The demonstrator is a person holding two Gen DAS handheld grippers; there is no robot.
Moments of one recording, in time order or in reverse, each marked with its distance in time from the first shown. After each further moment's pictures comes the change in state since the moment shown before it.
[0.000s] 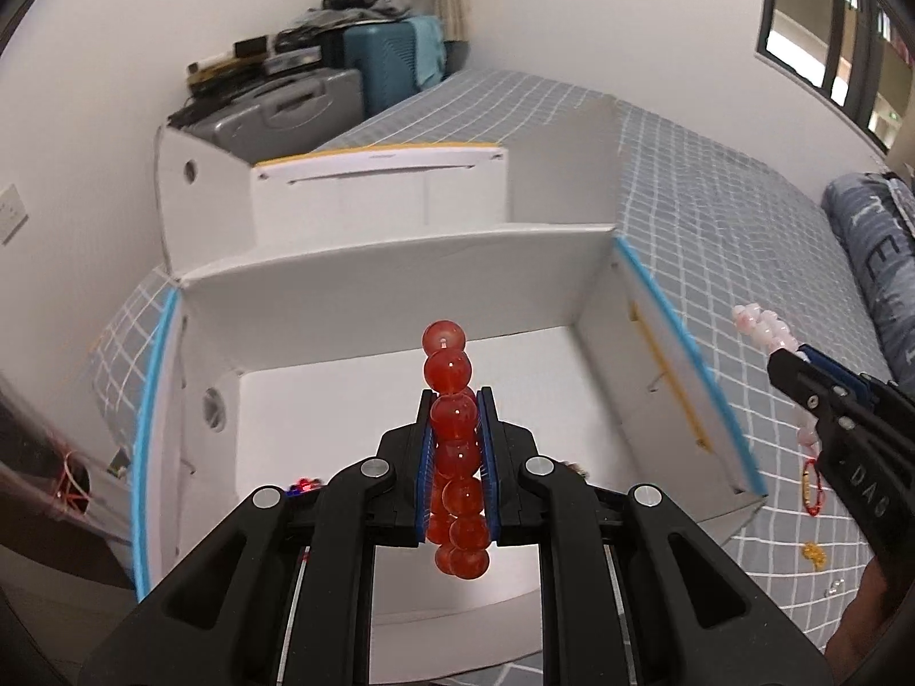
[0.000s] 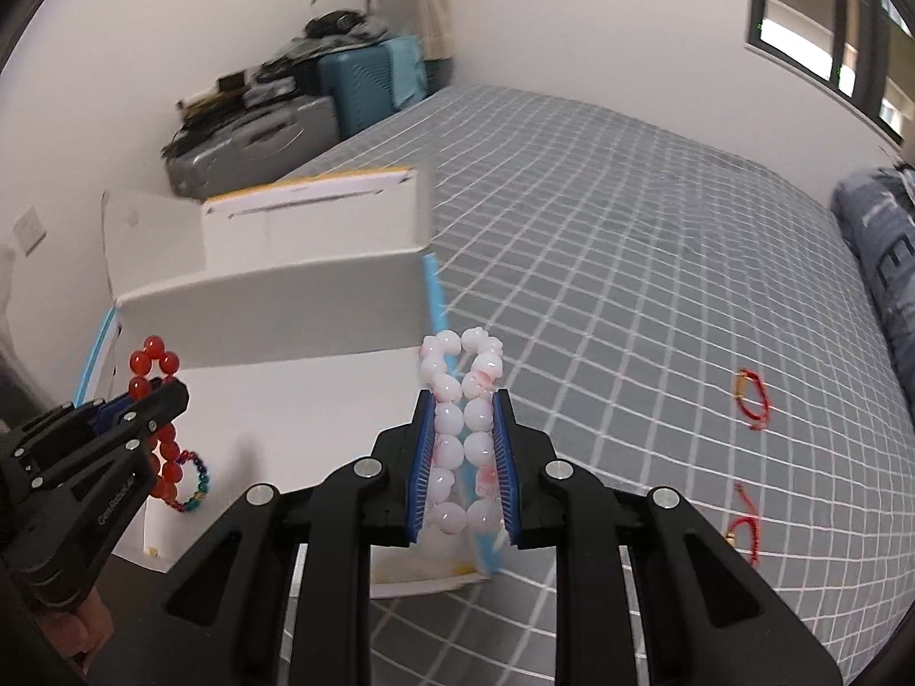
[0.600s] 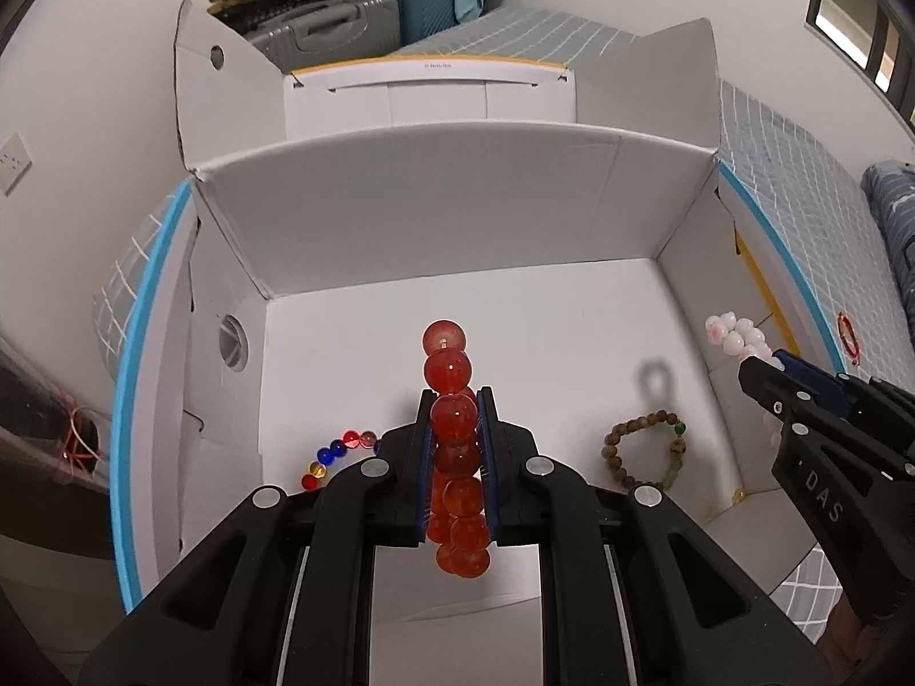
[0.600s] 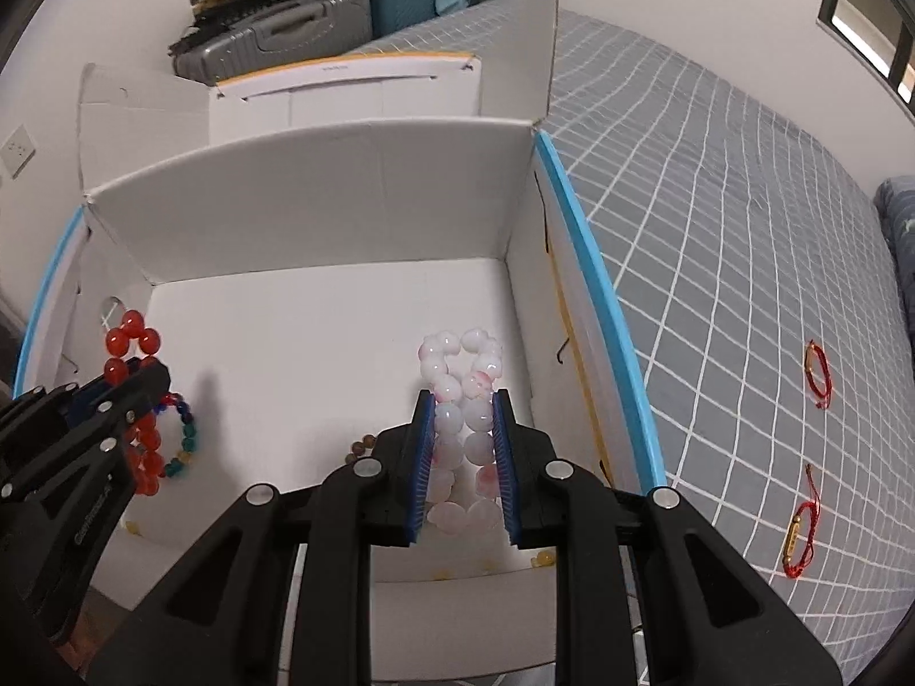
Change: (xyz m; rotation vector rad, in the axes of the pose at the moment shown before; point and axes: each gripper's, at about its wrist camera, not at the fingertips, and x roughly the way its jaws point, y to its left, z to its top) left arm 0.047 0.038 -0.025 -0.034 0.152 0.048; right arm 0.077 0.052 -0.018 -0.070 0.213 0.006
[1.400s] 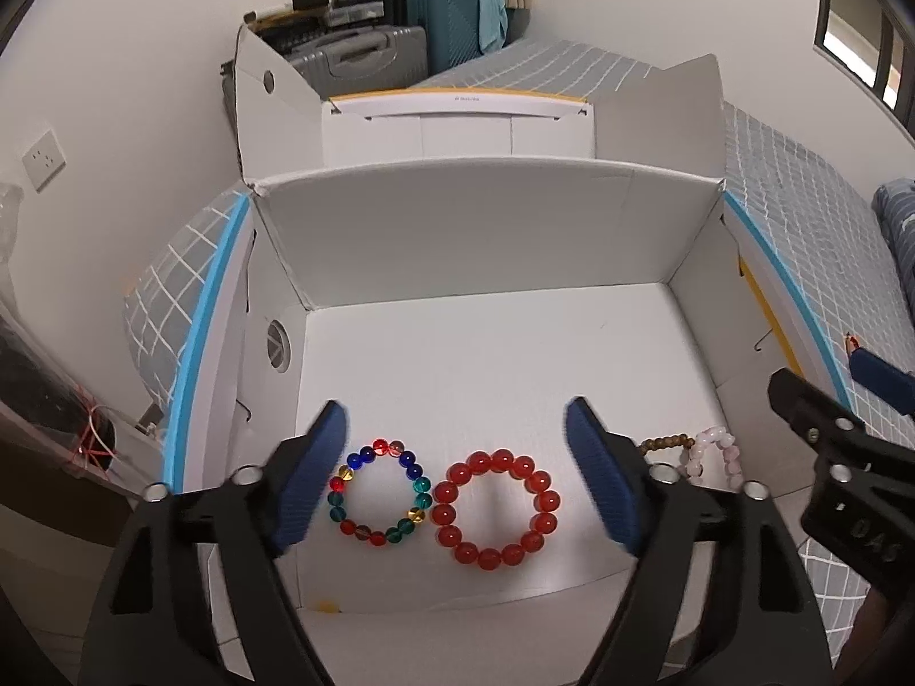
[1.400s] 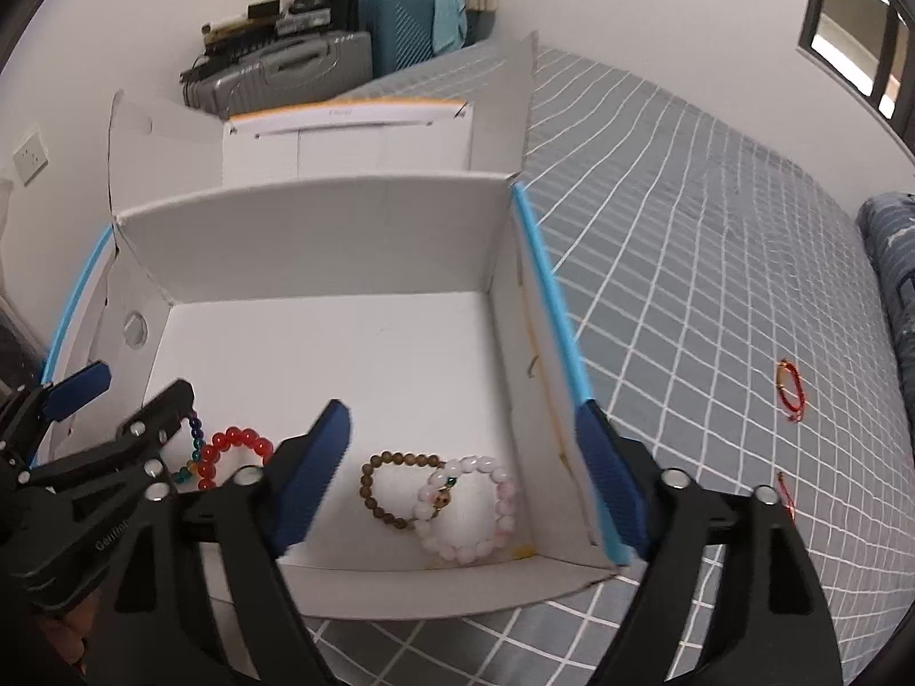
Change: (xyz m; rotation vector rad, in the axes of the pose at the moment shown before) left arm -0.024 0.008 -0.006 -0.029 -0.090 0.048; right arm -0.044 -0.004 -0.006 -0.008 -0.116 -0.021
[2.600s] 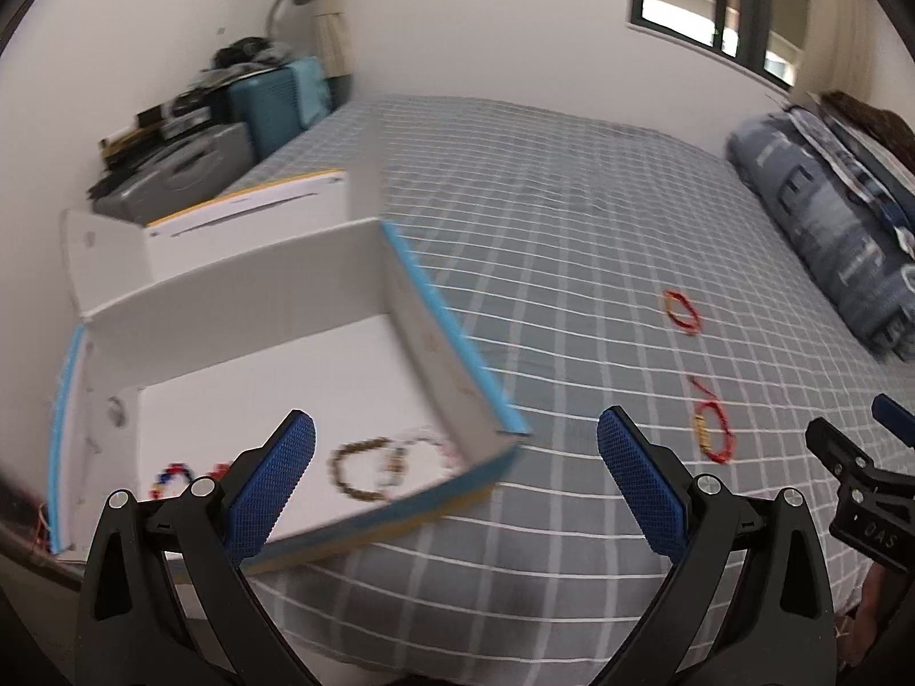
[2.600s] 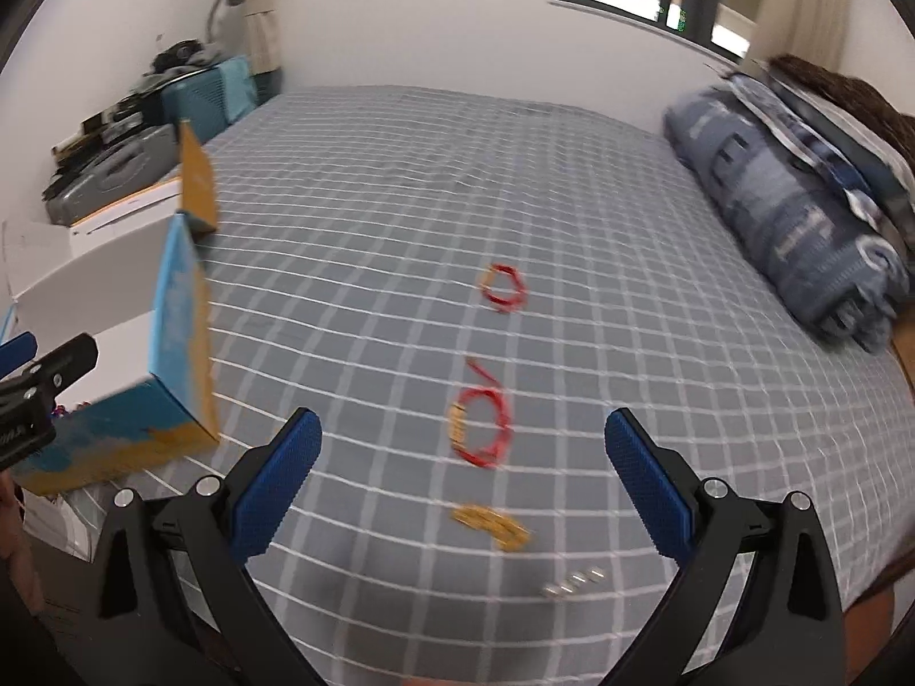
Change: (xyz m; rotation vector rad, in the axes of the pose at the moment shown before) left arm -0.087 -0.182 -0.036 0.248 -0.136 -0.245; right arm -0.114 -0.229 -0.139 0.304 -0.080 -0.280
